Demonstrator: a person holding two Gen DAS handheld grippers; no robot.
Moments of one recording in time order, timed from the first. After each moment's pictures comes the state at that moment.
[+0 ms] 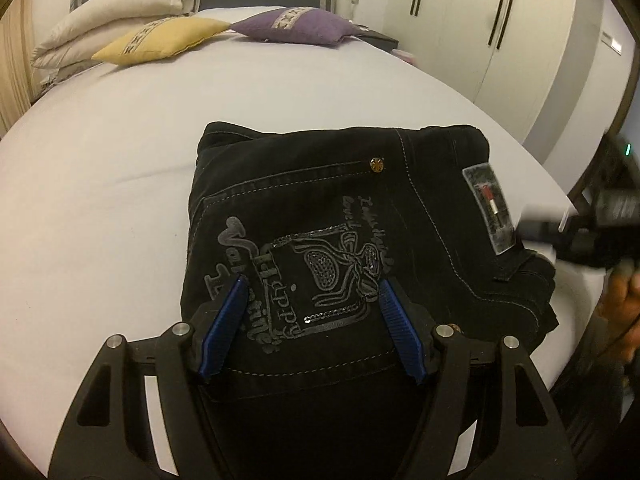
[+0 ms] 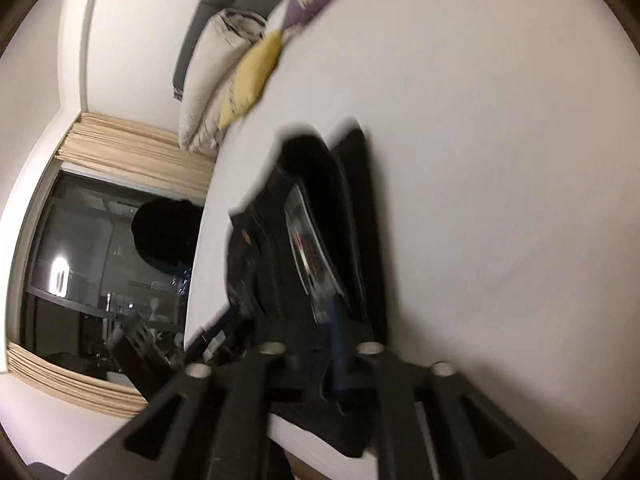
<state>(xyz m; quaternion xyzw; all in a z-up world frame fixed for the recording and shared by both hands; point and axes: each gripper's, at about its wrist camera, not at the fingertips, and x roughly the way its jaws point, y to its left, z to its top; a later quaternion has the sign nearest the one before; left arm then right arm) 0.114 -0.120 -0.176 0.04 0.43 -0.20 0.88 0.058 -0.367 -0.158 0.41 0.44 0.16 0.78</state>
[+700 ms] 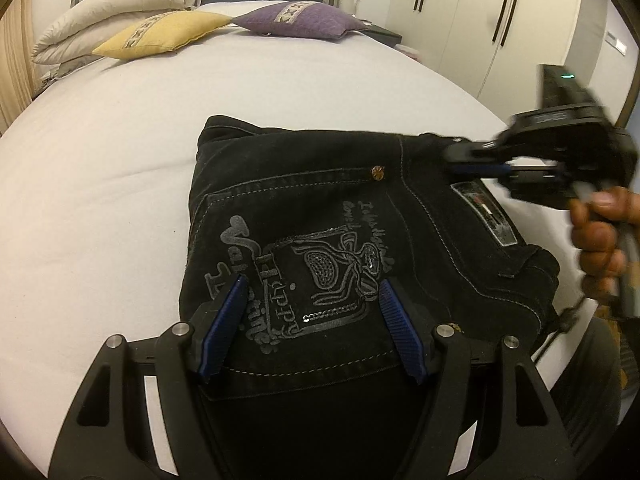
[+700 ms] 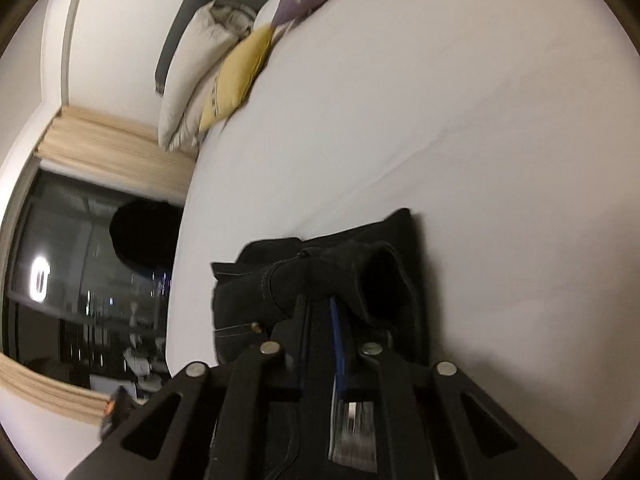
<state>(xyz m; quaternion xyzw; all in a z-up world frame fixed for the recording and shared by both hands) 0.112 -0.120 -0.168 0.04 0.44 -0.20 0.87 0.137 -0.346 -0.162 0.39 0.47 0.13 0.78</state>
